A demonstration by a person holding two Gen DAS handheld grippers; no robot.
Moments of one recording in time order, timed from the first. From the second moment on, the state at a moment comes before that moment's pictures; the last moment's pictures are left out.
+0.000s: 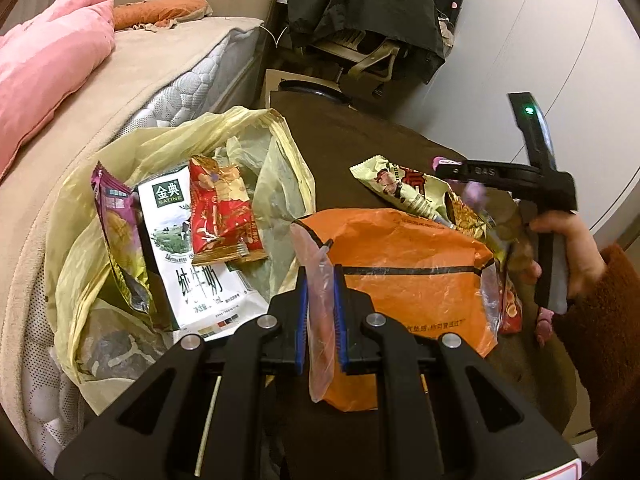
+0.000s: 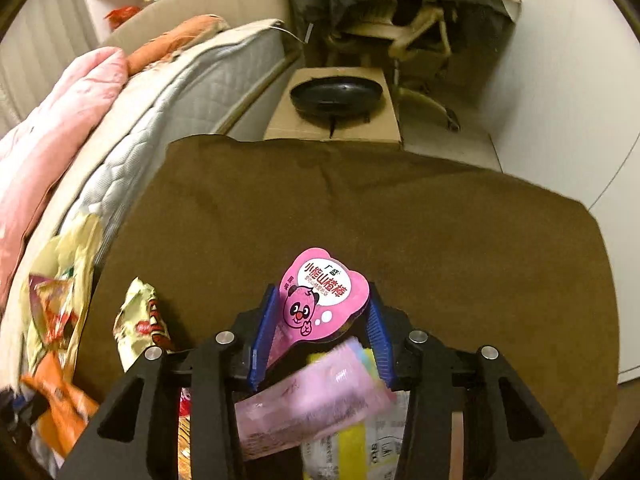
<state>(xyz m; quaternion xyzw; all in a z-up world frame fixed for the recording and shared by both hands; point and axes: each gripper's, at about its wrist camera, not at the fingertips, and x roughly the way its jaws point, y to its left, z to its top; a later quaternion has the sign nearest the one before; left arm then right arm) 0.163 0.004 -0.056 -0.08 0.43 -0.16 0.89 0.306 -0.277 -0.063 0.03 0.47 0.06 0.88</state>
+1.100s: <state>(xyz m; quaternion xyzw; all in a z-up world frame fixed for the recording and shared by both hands) 0.150 0.094 0.026 -0.08 0.33 -0.03 0.94 0.189 -0.214 0.070 -0.03 0.31 0.15 0.94</state>
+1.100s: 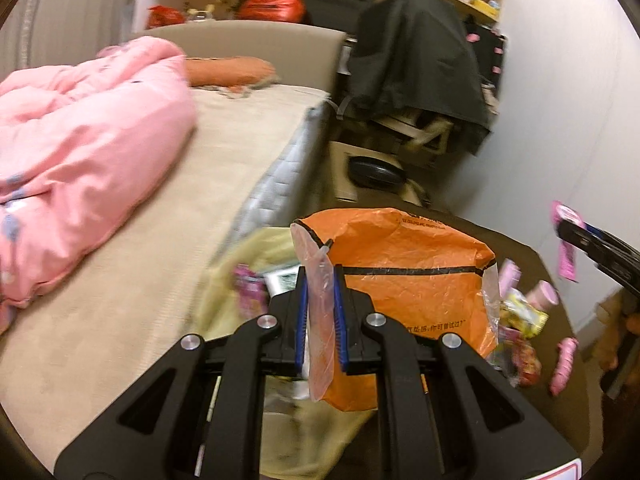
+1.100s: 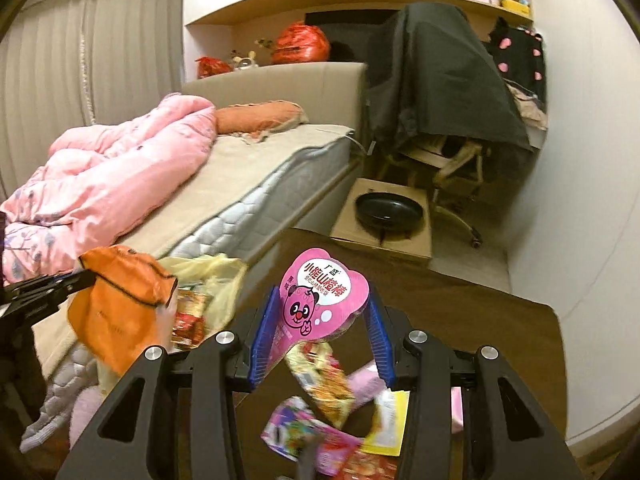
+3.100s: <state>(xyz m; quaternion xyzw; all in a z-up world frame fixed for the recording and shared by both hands) 0.193 0.153 -0.031 -0.12 0.38 -0.02 0.92 0.248 -0.037 -0.050 -0.12 0.42 0.31 0.85</state>
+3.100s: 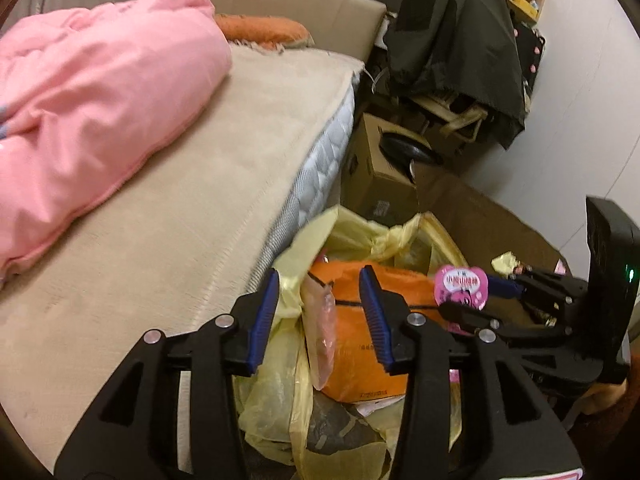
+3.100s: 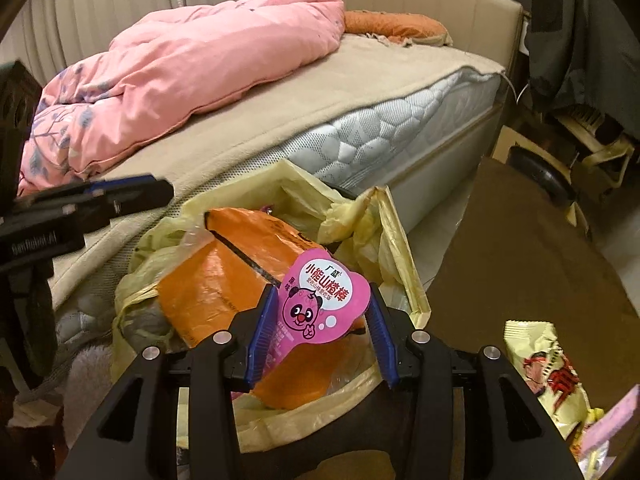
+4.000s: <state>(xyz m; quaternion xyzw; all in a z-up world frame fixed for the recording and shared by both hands) 0.169 0.094 -0.019 -0.12 0.37 -0.07 0.92 0.200 -0.154 0.011 -0.10 0.37 0.19 0.90</state>
